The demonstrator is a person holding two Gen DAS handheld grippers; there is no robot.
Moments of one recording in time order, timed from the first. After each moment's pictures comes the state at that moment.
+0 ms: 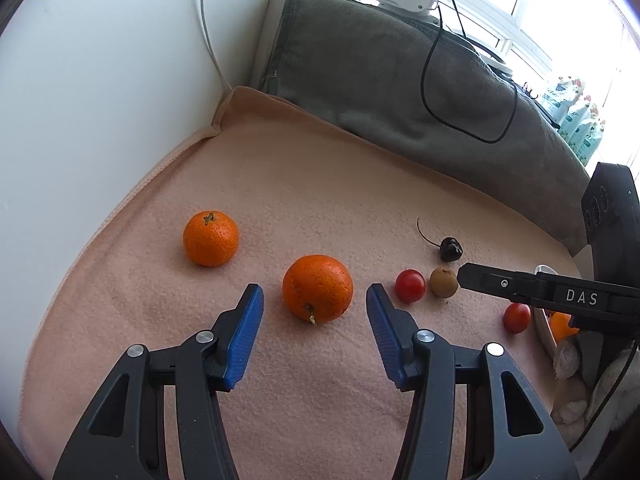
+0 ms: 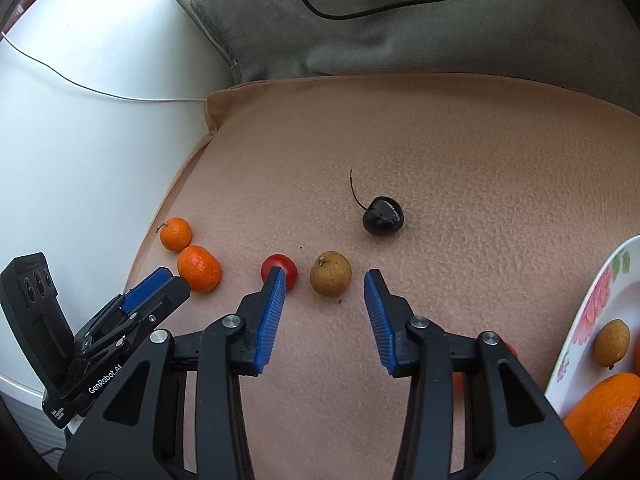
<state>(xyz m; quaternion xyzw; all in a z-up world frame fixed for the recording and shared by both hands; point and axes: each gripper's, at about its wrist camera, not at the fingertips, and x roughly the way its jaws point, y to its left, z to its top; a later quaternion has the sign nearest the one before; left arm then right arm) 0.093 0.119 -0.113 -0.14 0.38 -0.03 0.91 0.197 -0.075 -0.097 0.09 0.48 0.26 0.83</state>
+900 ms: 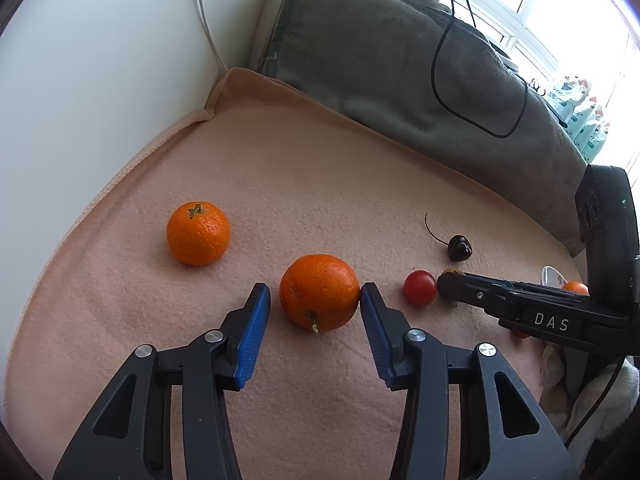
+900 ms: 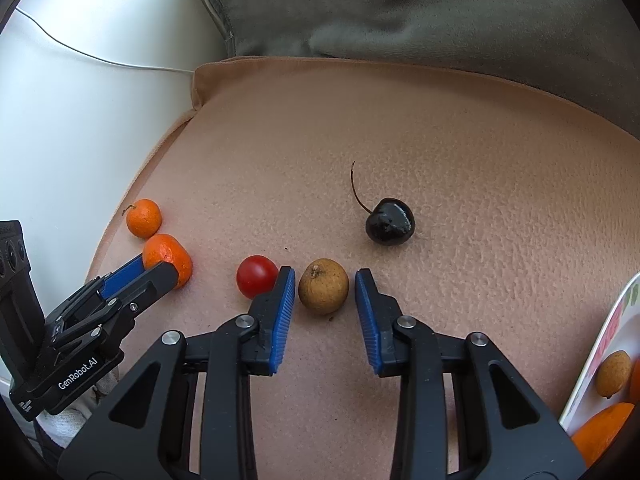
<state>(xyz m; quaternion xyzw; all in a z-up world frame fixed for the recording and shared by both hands) 0.110 0.119 -0.127 -0.16 0.39 -0.03 0.90 0.213 -0.054 -0.120 0.02 0.48 0.24 0.84</state>
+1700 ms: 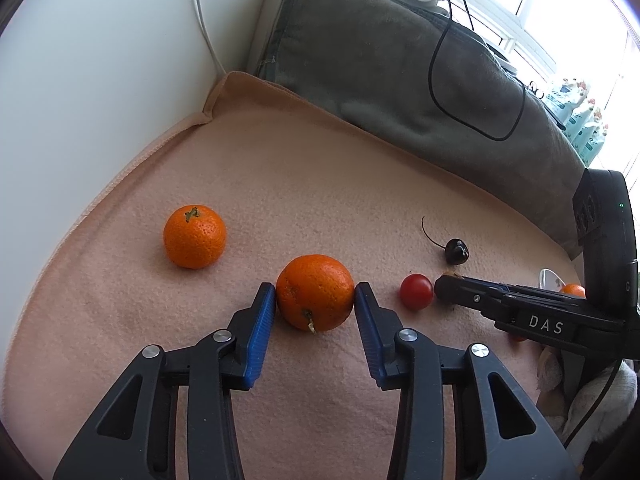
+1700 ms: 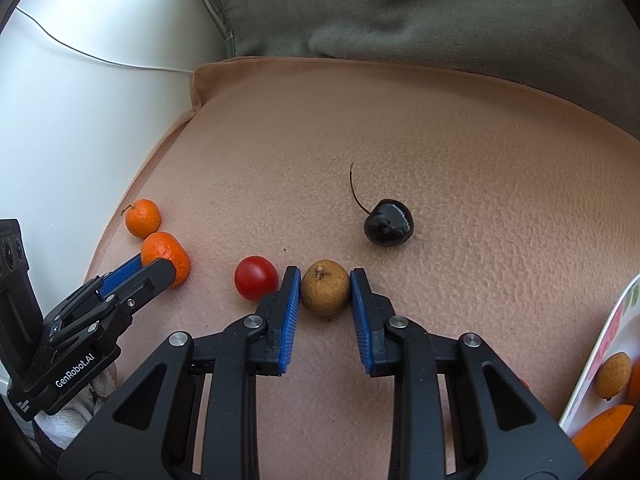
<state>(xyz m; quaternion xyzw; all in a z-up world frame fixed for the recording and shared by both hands) 0.111 0.119 -0.125 -0.16 0.39 -0.04 0.91 0.212 -0.053 -0.119 0.03 0.48 0.24 0.84</state>
